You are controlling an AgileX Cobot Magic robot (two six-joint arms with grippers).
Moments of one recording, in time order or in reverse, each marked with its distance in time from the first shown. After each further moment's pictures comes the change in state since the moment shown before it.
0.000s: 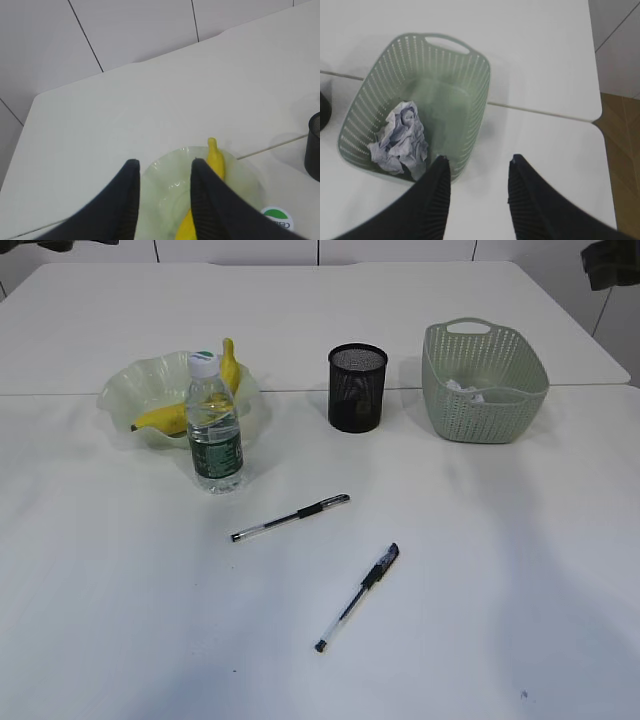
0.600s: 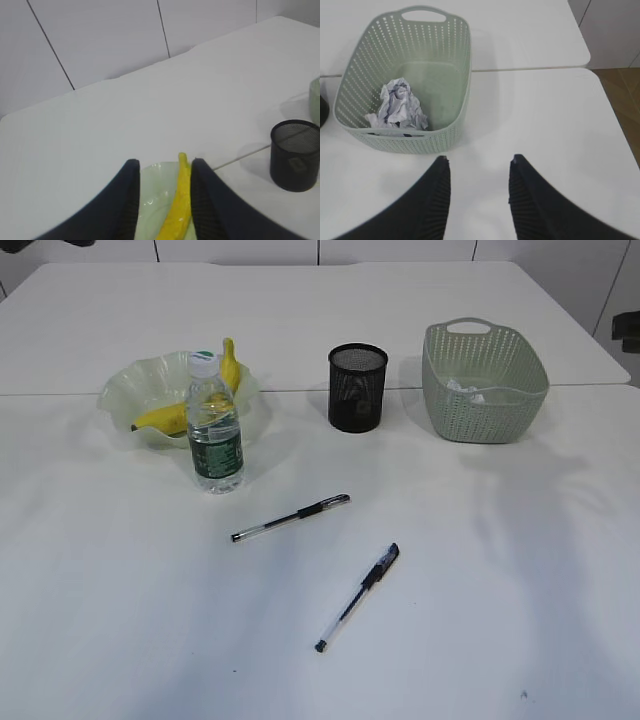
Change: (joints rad) left arm -0.002 0.000 0.000 0.004 0.110 0.000; right arm -0.028 -0.262 0.581 -0.004 -0.412 0.205
